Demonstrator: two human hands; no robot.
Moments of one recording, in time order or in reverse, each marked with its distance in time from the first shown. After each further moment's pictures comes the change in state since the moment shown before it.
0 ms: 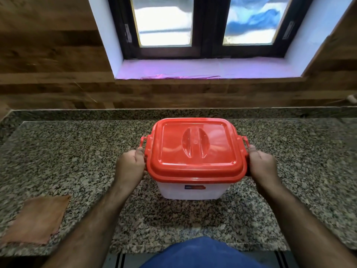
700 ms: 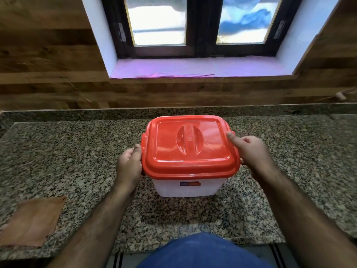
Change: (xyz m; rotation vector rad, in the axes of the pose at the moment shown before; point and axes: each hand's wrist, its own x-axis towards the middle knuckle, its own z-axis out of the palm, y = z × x) left_hand -0.023 0.019 0.002 -0.506 -0.073 -0.242; right_hand -0.009 -0.055 -0.001 -0.087 -0.114 0.084
